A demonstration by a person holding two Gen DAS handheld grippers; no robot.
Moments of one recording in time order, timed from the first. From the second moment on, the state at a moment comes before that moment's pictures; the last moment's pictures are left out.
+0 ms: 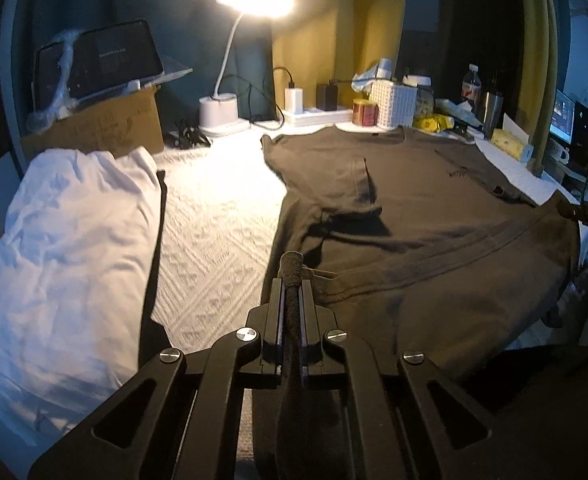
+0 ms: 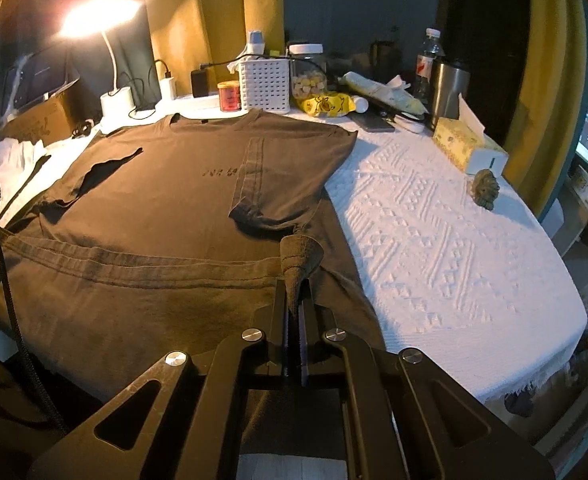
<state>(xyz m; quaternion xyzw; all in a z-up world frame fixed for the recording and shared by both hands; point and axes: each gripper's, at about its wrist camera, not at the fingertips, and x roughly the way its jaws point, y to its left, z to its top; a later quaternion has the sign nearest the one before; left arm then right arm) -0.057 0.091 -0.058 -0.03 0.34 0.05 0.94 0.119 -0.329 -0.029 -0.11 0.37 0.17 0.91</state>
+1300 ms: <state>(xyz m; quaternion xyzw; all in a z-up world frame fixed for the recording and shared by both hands) 0.009 0.106 0.007 0.00 0.29 0.06 0.96 0.158 -0.352 0.010 -0.06 0.33 0.14 0.93</state>
